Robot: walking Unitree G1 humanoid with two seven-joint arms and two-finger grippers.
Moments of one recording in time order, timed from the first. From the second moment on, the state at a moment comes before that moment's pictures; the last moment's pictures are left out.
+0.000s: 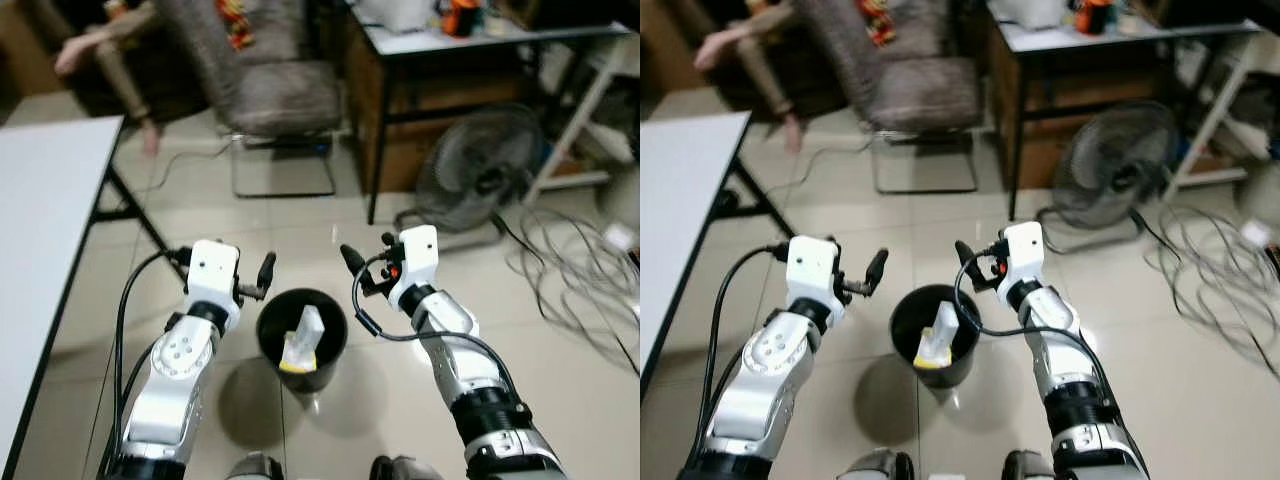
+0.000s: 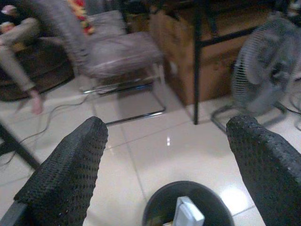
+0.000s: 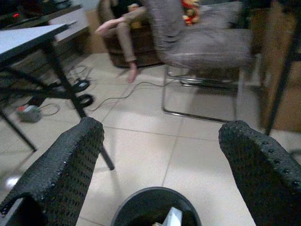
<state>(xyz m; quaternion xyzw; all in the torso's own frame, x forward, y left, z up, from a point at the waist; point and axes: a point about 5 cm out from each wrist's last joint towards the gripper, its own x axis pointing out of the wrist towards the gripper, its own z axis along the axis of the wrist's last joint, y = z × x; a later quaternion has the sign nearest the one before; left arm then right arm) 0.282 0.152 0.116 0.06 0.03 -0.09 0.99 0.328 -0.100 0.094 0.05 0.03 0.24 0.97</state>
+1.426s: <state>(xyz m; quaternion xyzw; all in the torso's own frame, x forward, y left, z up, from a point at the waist) 0.253 0.191 0.157 0.11 -0.06 0.09 0.99 0.297 -0.109 0.140 0.03 0.00 0.22 0.97</state>
